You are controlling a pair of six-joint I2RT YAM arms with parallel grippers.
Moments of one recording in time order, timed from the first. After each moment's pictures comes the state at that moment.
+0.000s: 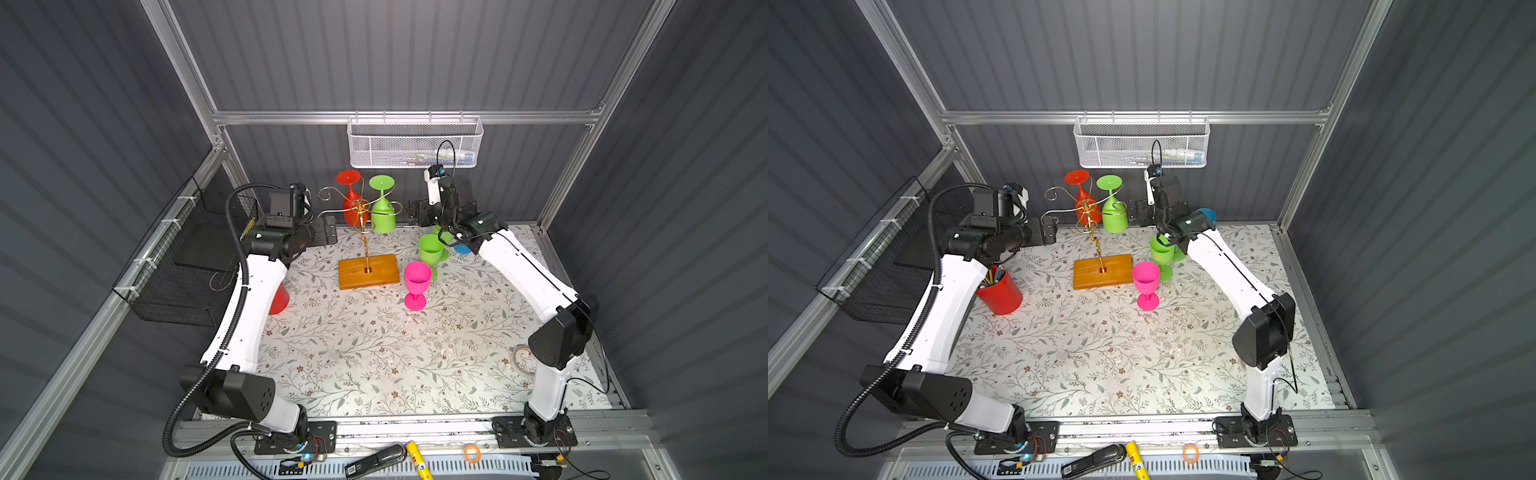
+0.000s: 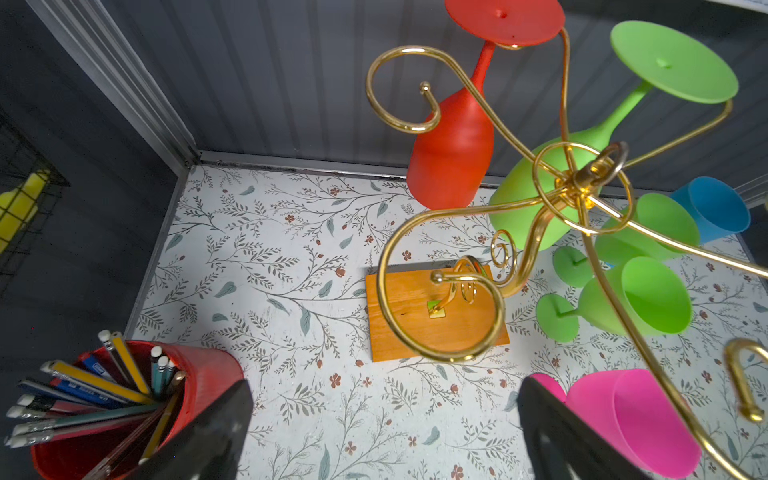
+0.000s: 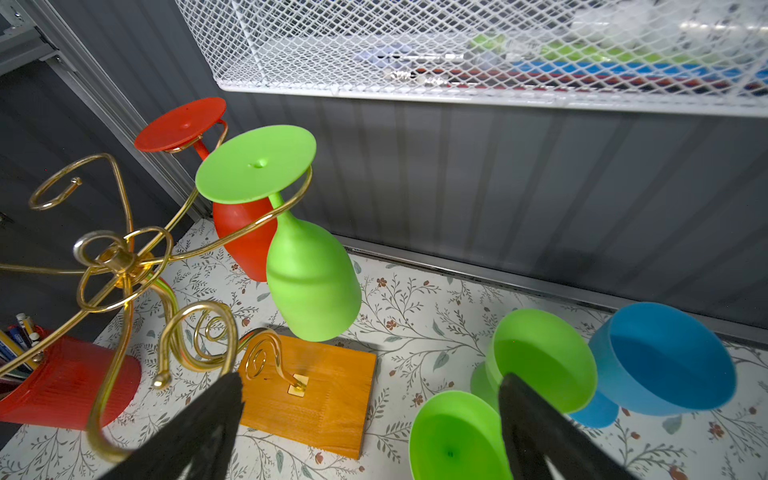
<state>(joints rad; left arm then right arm) -0.19 1.50 1.75 -0.90 -0.04 -0.18 0.55 1.91 2.01 -0.51 0.11 0.20</state>
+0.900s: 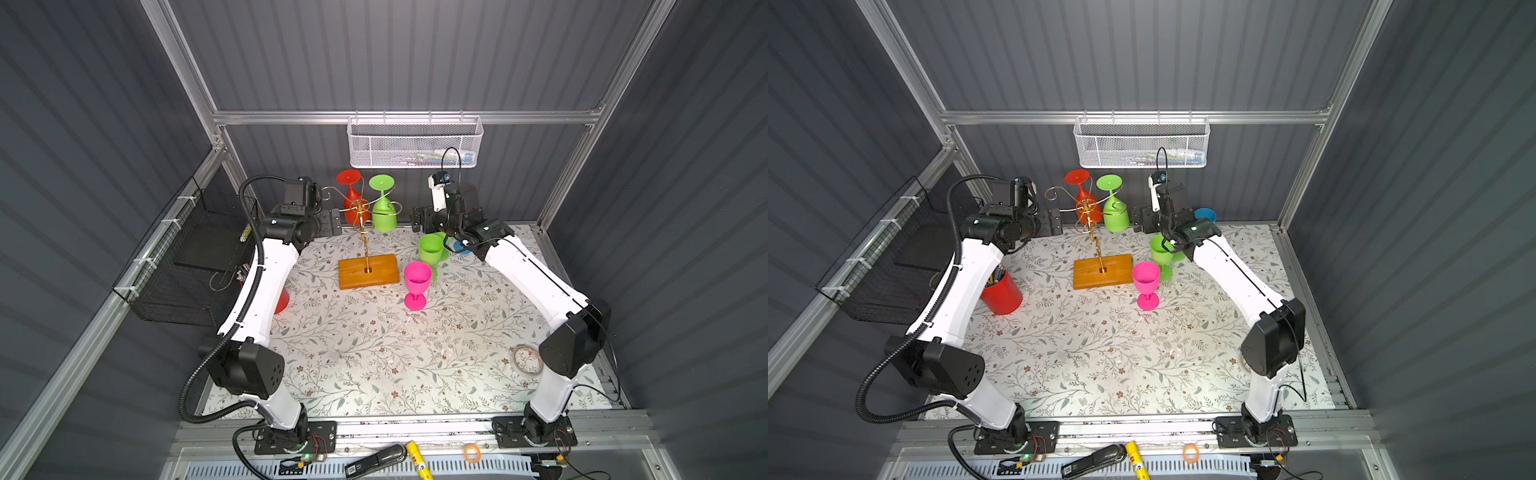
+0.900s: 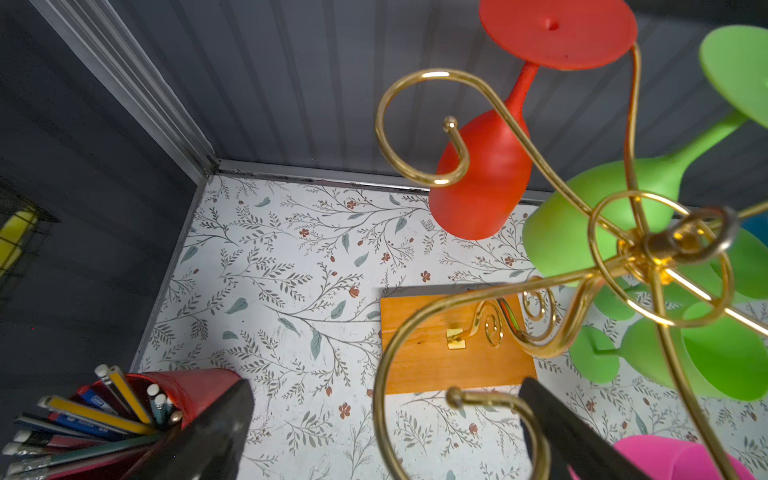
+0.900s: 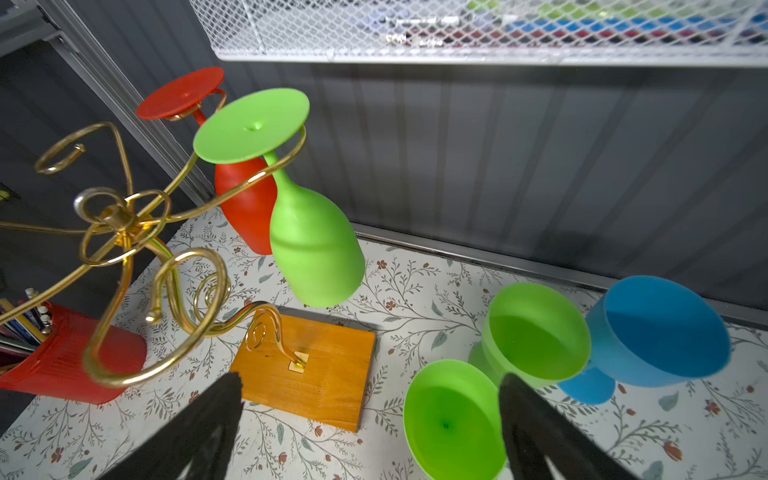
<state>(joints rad) -0.20 1.66 1.88 -0.89 -0.16 -0.19 0.54 1.80 1.86 -0.46 0.08 0.20</state>
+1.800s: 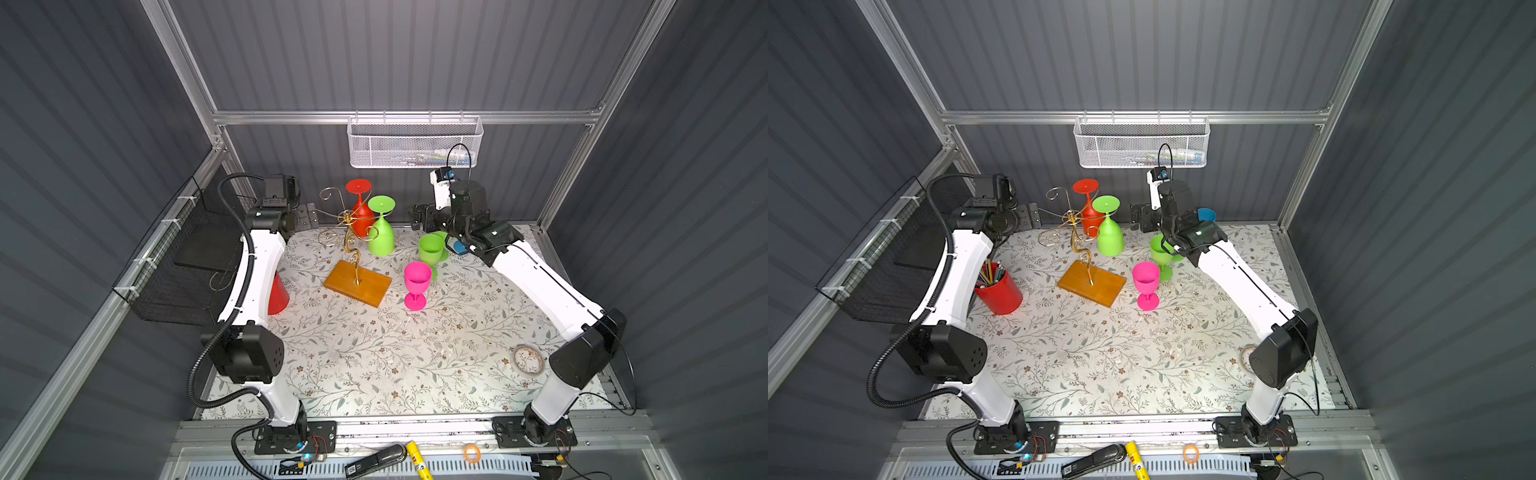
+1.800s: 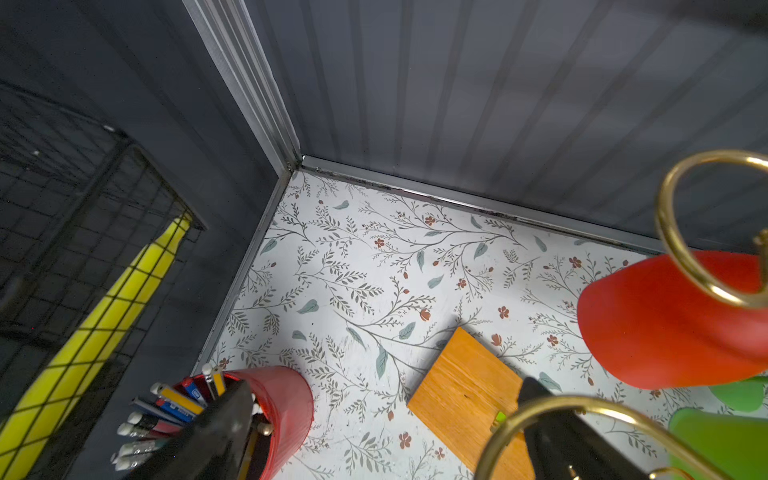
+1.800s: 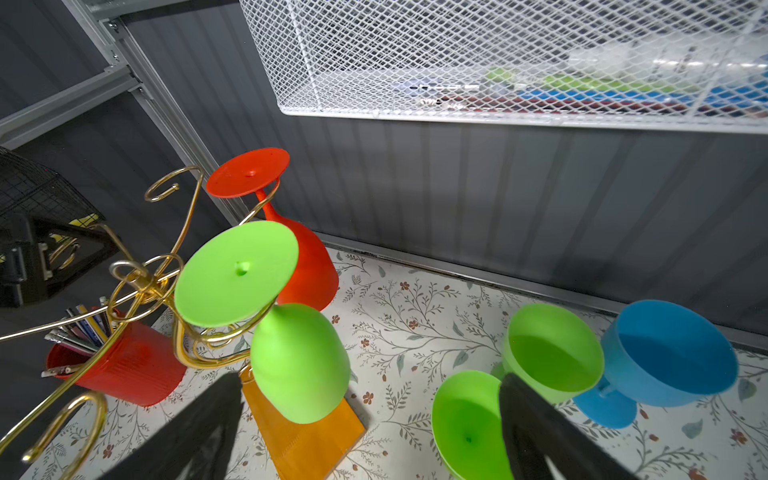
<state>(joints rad) -0.07 1.76 1.97 -0.91 -0.21 -0.19 0.59 1.74 1.83 -0.43 0.07 0.22</state>
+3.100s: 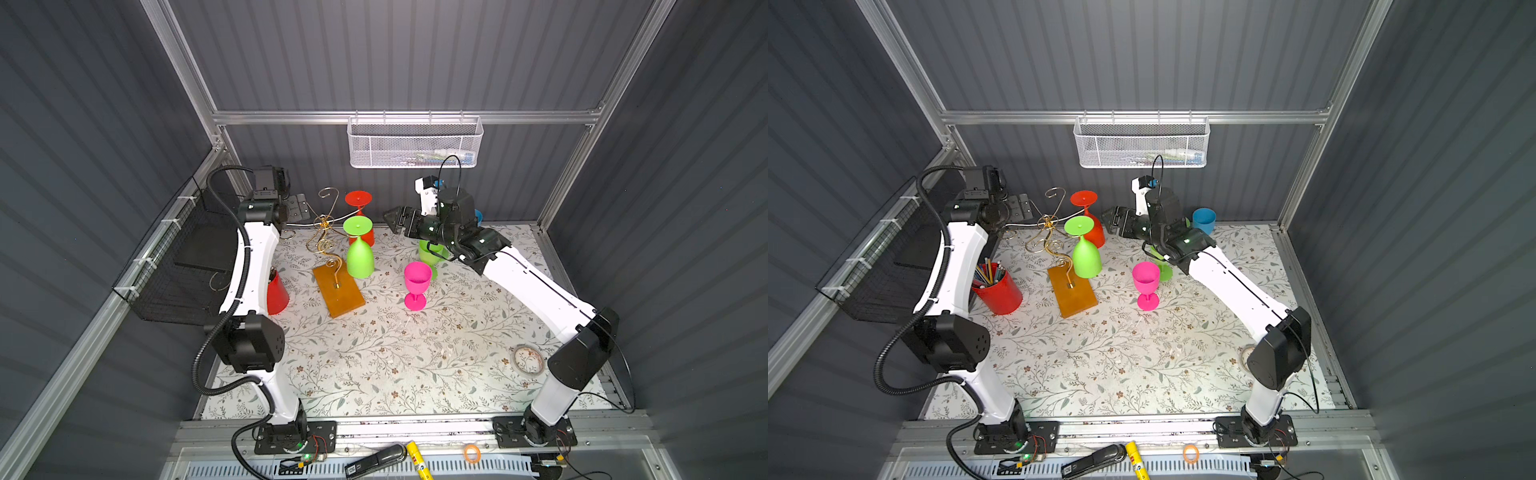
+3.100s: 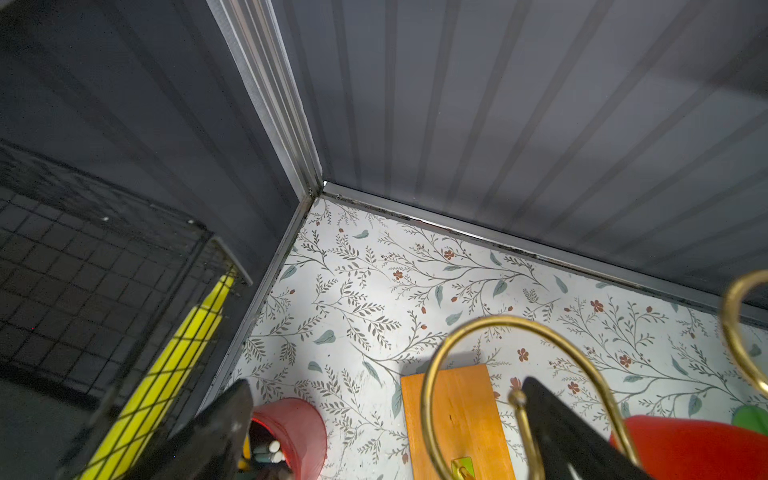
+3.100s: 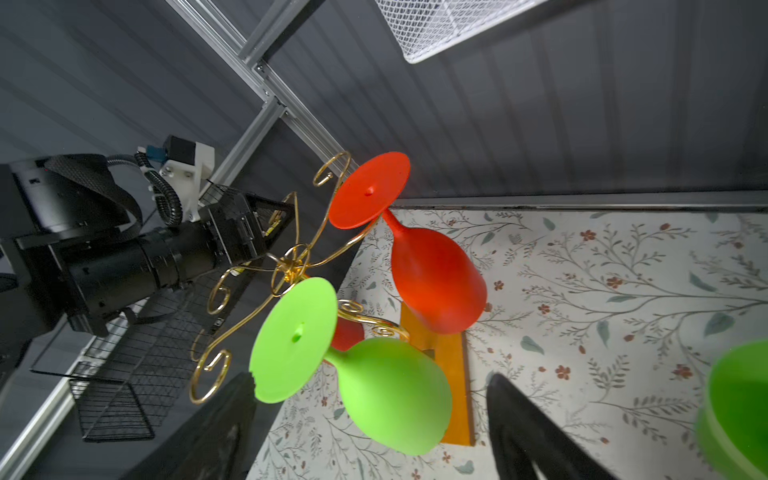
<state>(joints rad) -0.01 1.82 2.07 -0.90 -0.22 -0.17 0.66 1.74 1.78 -0.30 -0.21 0.64</state>
